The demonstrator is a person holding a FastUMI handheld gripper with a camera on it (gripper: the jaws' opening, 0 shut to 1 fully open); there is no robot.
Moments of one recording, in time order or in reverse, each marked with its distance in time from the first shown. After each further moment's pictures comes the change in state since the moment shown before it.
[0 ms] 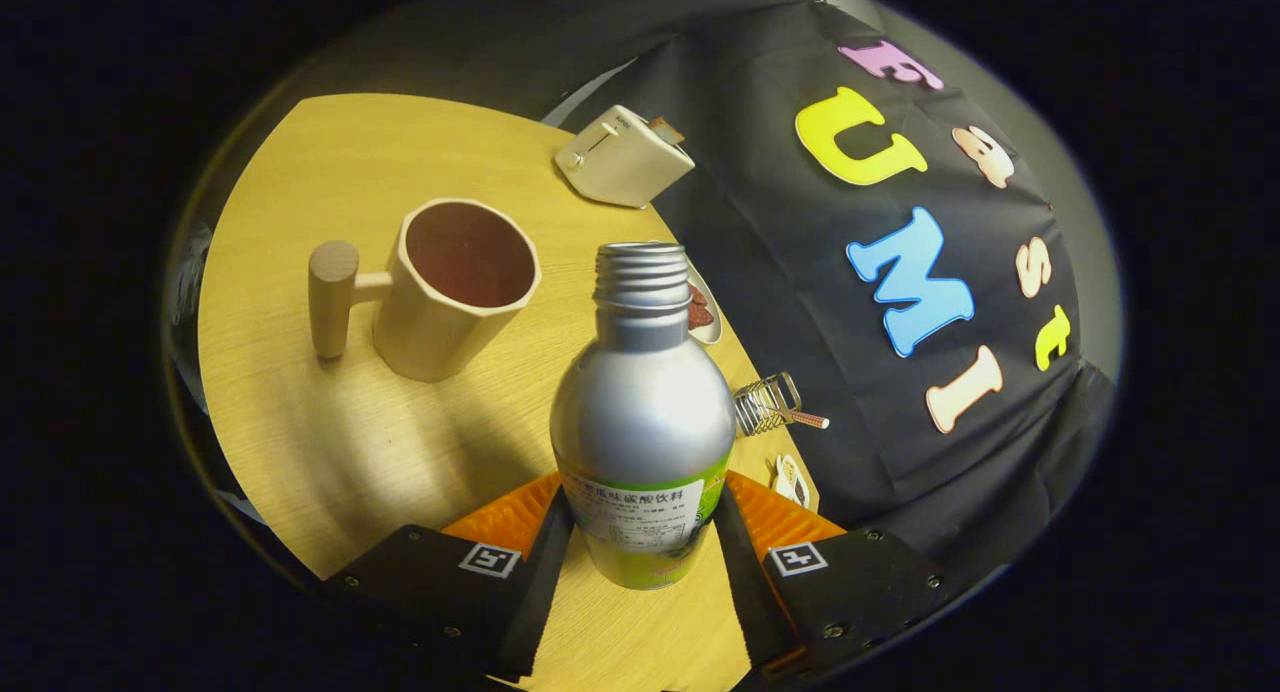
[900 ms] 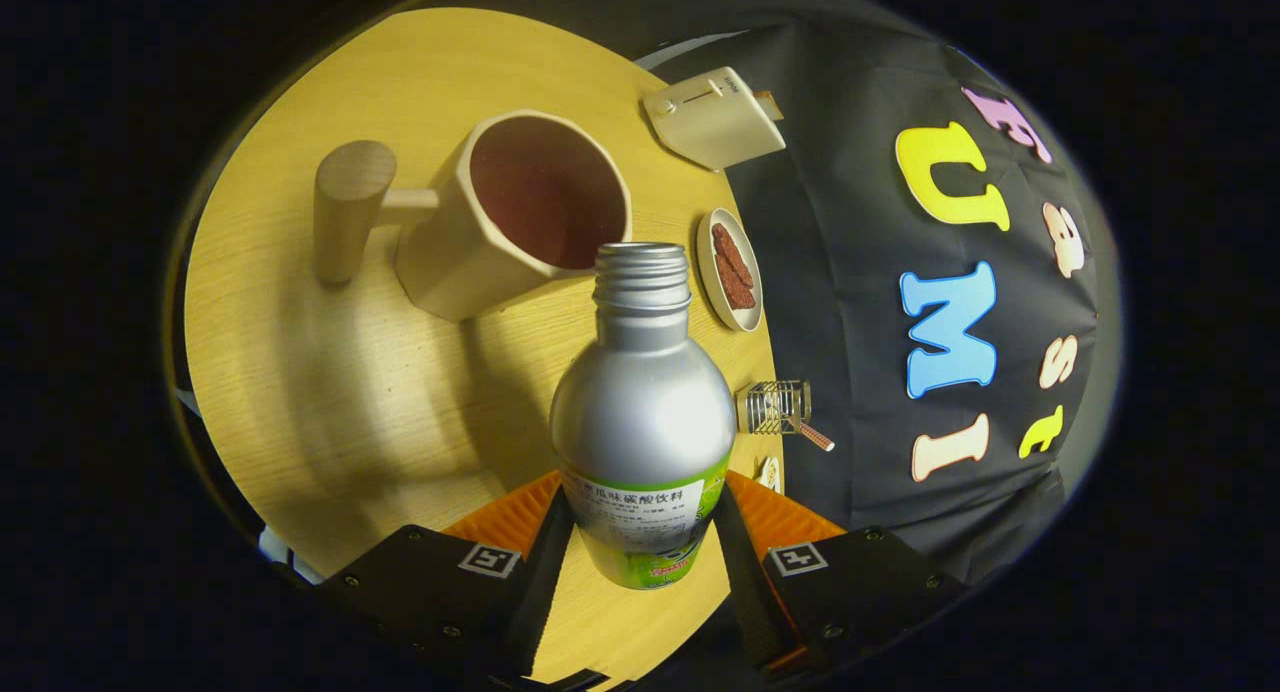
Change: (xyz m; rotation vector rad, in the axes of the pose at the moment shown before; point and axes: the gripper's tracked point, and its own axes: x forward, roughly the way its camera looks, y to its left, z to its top) arm 0.008 0.013 0.000 -0.281 0.176 0.036
